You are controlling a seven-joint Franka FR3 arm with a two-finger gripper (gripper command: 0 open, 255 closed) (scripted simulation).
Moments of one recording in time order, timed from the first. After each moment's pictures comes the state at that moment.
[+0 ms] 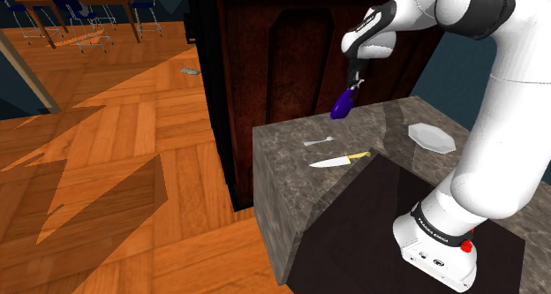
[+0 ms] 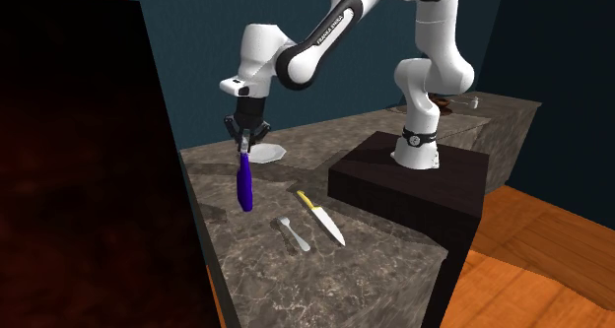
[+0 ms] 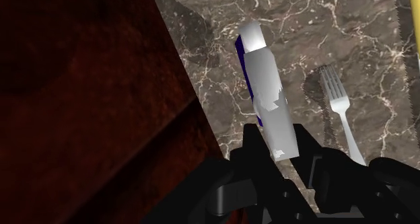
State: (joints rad) arm -0.14 0.36 -0.49 -2.02 0.18 2.56 -1.46
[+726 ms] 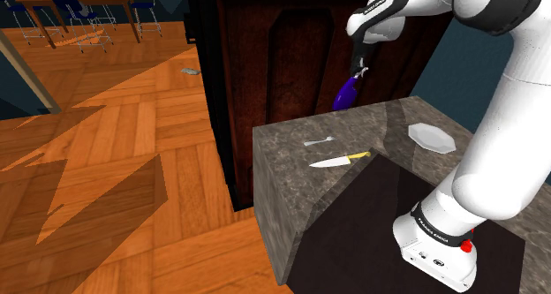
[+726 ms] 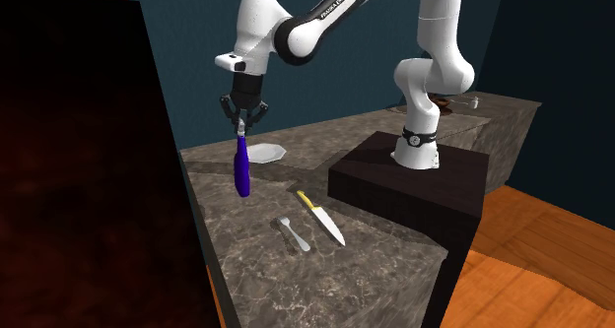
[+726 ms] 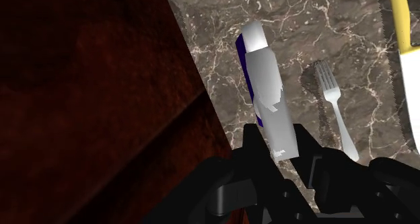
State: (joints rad) arm -0.11 0.27 -0.53 -1.97 0.11 2.44 -1.42
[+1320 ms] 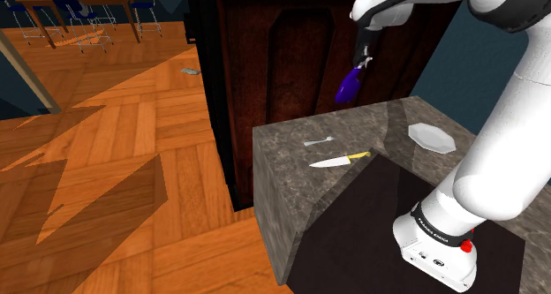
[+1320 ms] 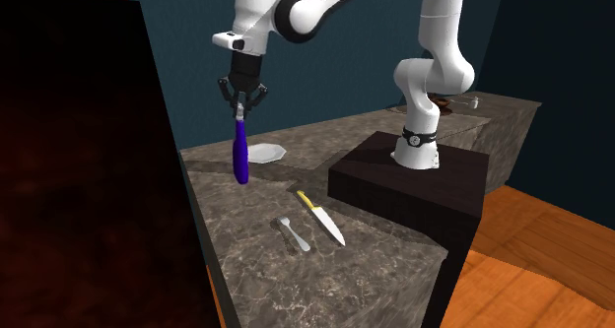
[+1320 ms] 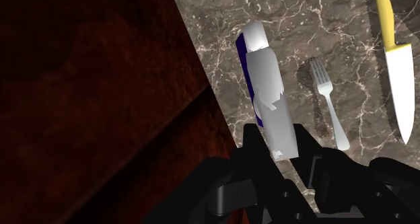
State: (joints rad) arm -0.09 0.21 -0.55 -1.92 0.06 2.33 -1.39
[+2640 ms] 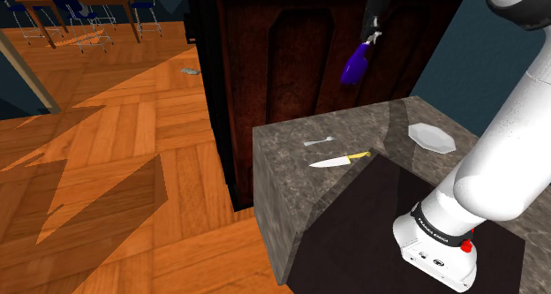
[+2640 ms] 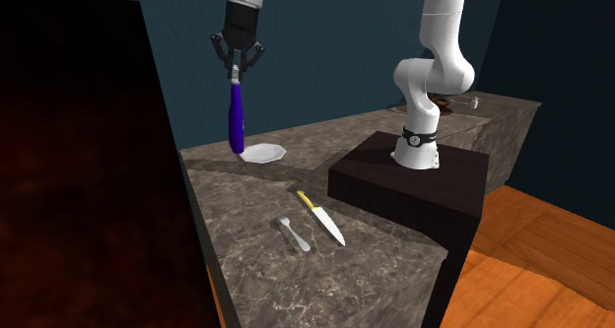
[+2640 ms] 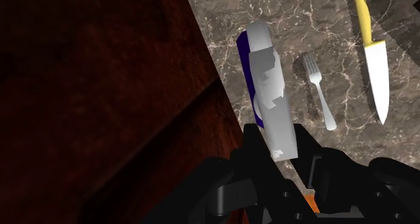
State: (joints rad) arm -0.08 0.14 -0.56 -1.73 0.02 2.08 -1.37
